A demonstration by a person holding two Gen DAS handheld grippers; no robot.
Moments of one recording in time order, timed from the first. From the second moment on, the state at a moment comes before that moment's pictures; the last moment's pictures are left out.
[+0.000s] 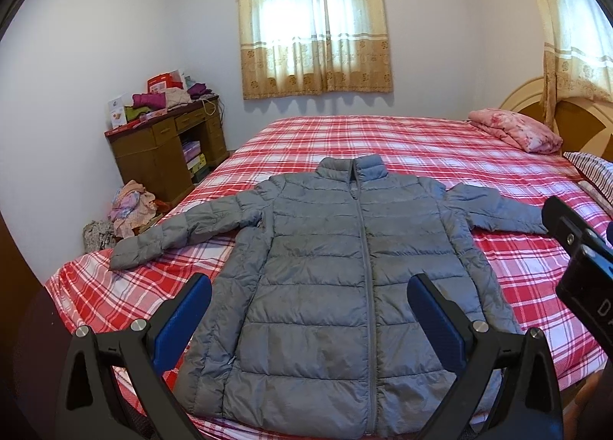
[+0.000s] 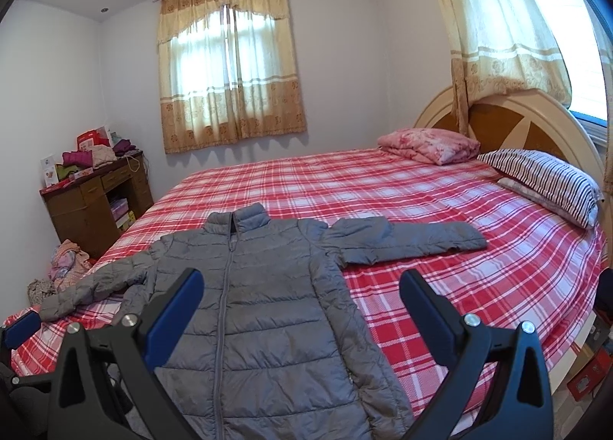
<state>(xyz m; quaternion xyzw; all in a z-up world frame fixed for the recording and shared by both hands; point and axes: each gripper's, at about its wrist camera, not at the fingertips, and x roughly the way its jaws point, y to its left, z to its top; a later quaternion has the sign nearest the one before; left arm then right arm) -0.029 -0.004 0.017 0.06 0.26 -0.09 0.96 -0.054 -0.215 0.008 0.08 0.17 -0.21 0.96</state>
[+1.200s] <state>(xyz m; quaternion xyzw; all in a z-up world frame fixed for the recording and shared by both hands) -0.032 -0.001 0.023 0.06 0.26 -0.09 0.96 -0.056 -0.216 0.006 0.08 0.18 -0.21 0.96</state>
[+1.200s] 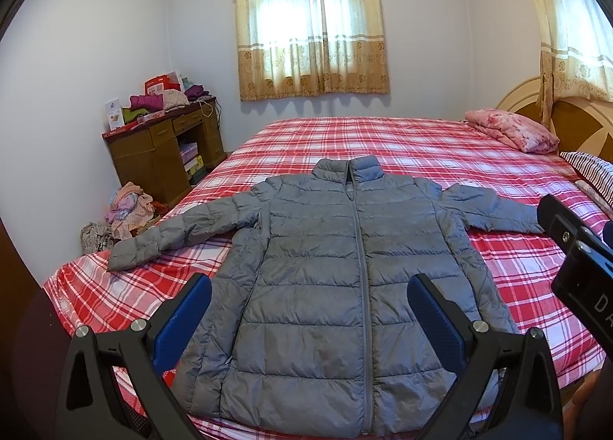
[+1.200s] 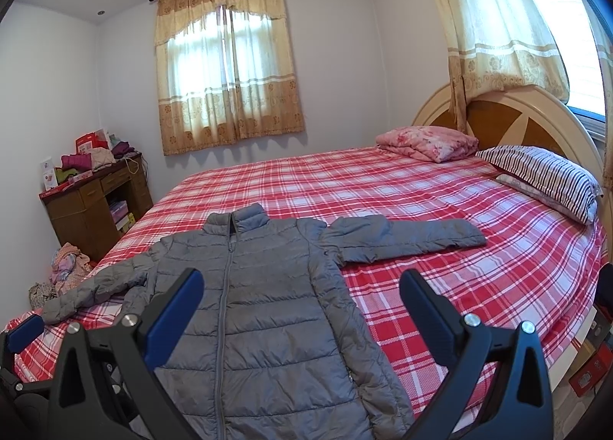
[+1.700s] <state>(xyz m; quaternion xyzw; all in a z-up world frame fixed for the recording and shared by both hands) -0.032 -0.003 0.024 0.06 0.26 -0.09 0.96 -0.057 -0.218 0.006 0.09 0.17 -0.21 0.96</state>
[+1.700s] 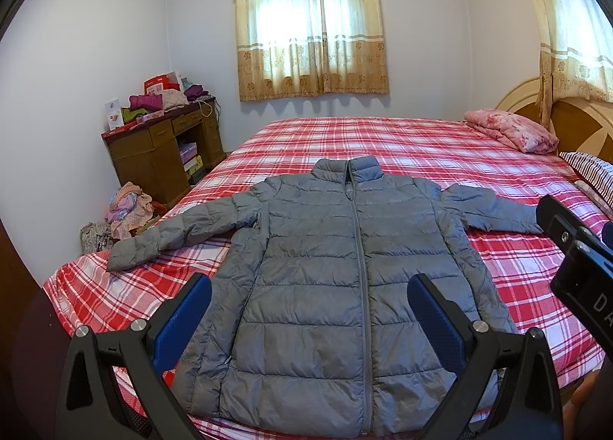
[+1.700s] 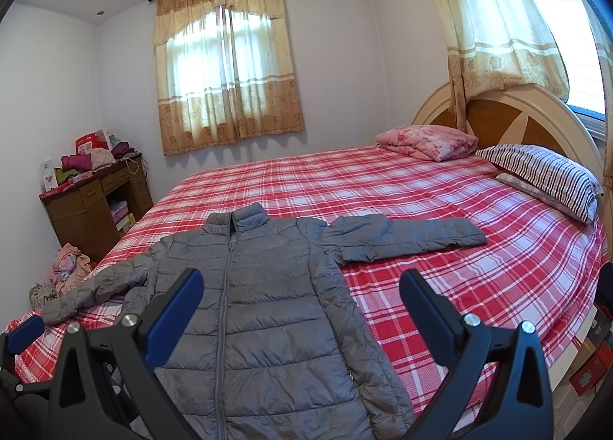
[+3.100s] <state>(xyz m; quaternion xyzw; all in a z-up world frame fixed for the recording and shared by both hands) 0.173 0.038 -0.008 0.02 0.33 -0.04 0.94 -0.070 -0.523 -0.016 0.21 0.18 -0.45 0.85</state>
